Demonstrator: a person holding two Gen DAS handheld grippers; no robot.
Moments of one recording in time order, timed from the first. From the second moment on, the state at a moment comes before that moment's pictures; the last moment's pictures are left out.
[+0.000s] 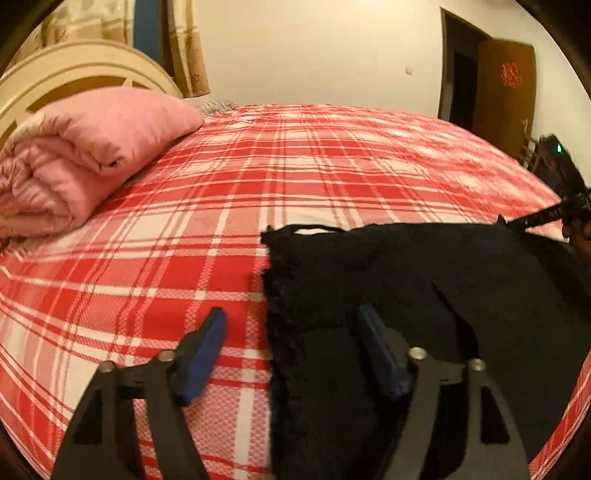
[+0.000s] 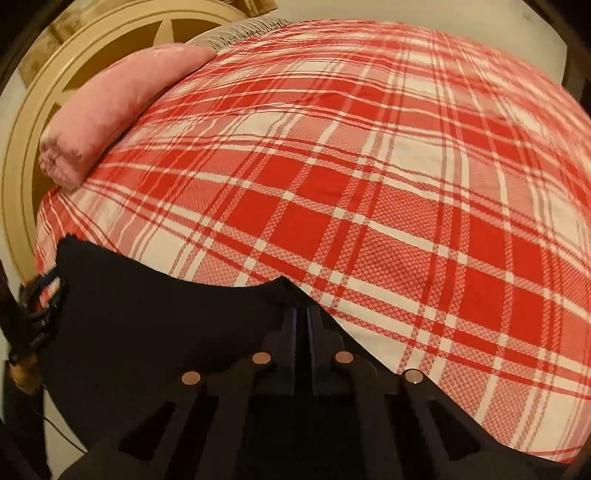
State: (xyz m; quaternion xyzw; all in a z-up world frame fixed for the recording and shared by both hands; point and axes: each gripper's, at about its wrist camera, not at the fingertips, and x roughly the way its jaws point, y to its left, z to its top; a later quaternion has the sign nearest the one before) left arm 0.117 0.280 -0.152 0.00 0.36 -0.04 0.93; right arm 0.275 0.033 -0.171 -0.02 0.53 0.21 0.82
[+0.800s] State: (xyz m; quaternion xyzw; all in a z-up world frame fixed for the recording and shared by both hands) left arm 0.106 0.287 -0.155 0.02 0.33 0.01 0.94; right arm 0.013 -0.030 -0.175 -0.17 0.42 0.19 0.87
